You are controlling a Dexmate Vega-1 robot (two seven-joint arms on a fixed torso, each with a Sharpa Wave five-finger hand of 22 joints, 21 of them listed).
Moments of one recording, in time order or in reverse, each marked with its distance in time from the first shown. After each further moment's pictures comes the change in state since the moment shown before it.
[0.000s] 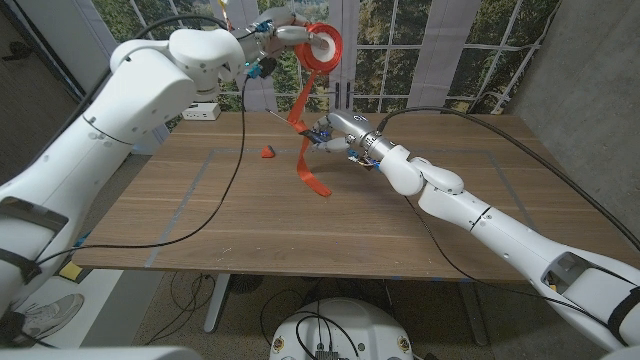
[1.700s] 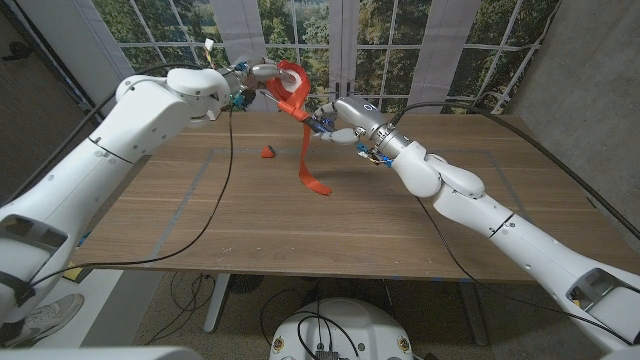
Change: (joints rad) left arm 0.092 0.000 -0.040 0.191 -0.062 0.017 0.077; left_hand 0.000 0.000 0.002 0.002 0.002 -0.005 0.002 0.004 0.000 -0.008 0.000 0.000 0.000 -0.003 0.003 0.000 0.000 -0.004 0.001 0.000 0.005; right arm -0.091 -0.068 0.089 -0.176 -0.075 0.065 -0.032; right_hand 0.000 0.000 0.011 0.002 -0.004 -0.004 -0.004 0.012 0.008 -0.003 -0.002 0.023 -0.071 0.000 0.000 0.004 -0.018 0.003 0.003 -0.012 0.003
